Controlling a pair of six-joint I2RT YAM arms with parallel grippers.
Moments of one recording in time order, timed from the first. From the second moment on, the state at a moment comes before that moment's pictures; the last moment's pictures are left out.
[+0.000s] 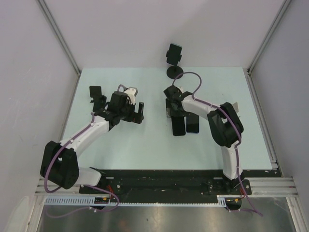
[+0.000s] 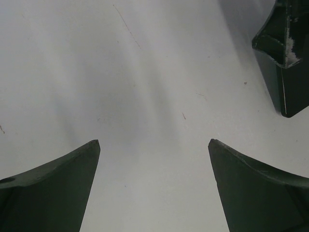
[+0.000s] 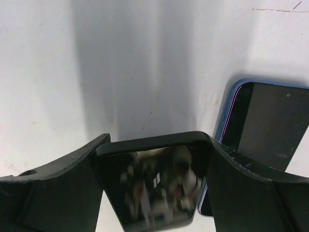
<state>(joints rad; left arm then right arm) -0.42 1.35 0.93 -0.32 0.05 -0.13 0.60 2.04 1.53 -0.62 0.26 0.48</state>
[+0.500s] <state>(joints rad) -0.42 1.35 0.93 -0.32 0.05 -0.13 0.64 2.12 1.53 -0.47 0.50 0.57</state>
